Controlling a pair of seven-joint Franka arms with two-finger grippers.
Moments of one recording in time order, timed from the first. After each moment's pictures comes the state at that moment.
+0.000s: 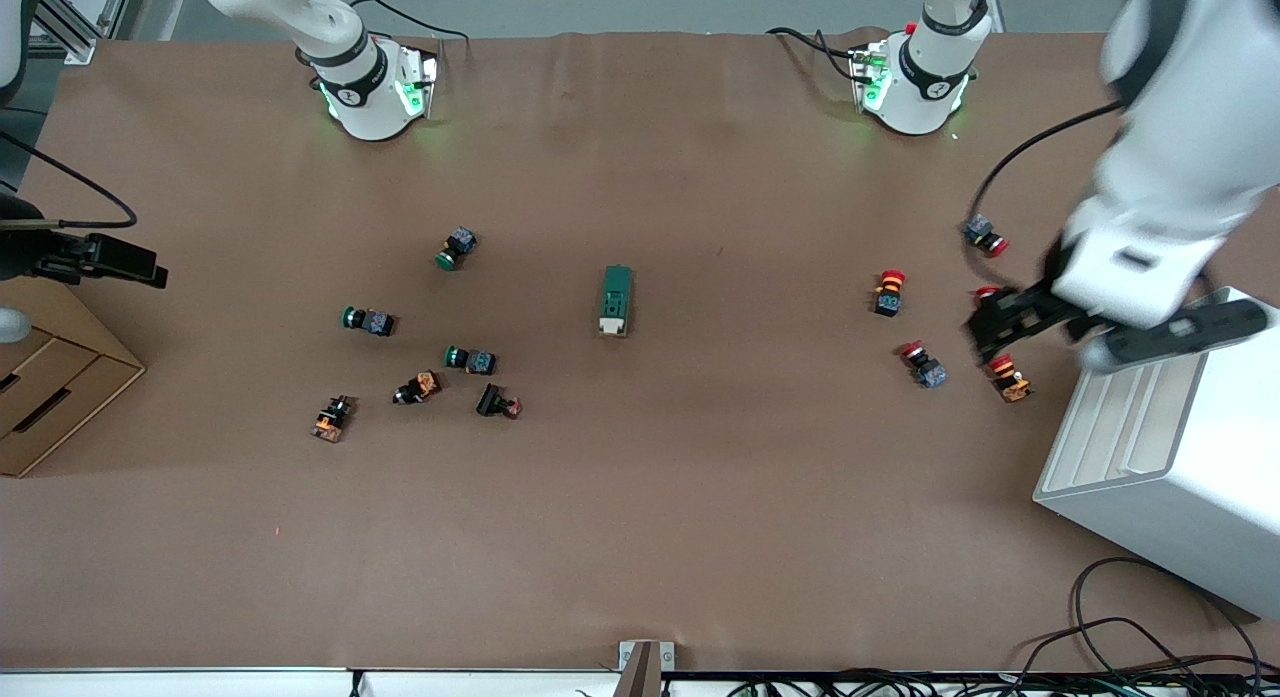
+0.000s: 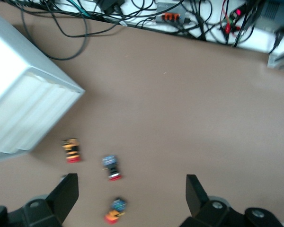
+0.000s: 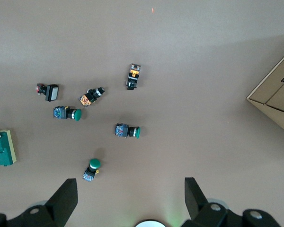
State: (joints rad) left arm -0.06 0.21 -0.20 -1.32 0.13 1.68 -0.41; right arm 0.49 0.27 -0.65 -1.26 0.18 1.32 -0.07
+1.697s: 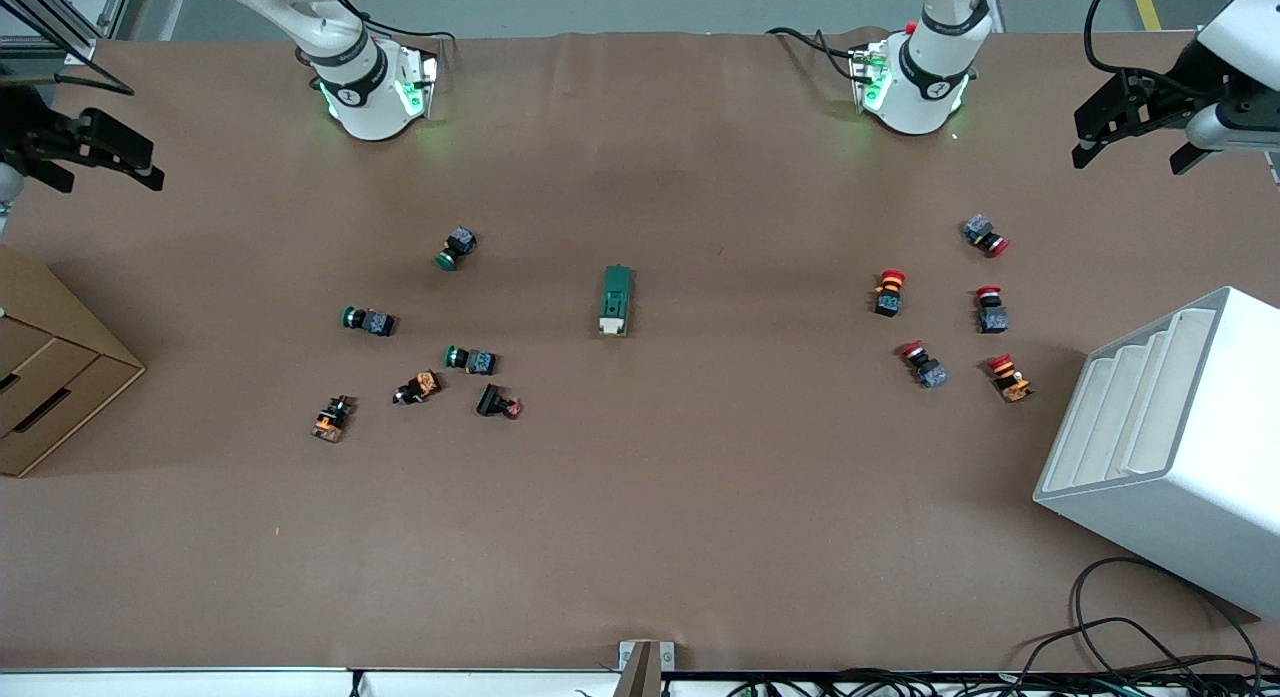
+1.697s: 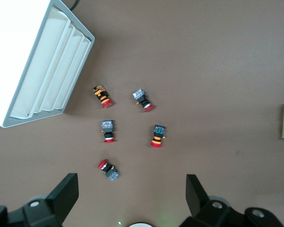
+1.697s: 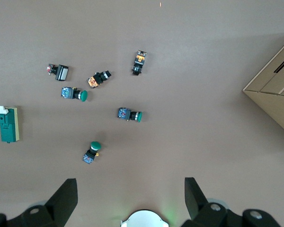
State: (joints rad) left arm -0.08 -0.18 -0.03 -1.65 -0.02 1.51 -0.02; right arm 0.00 -0.11 -0.01 -1.57 0.02 1.39 -0.01
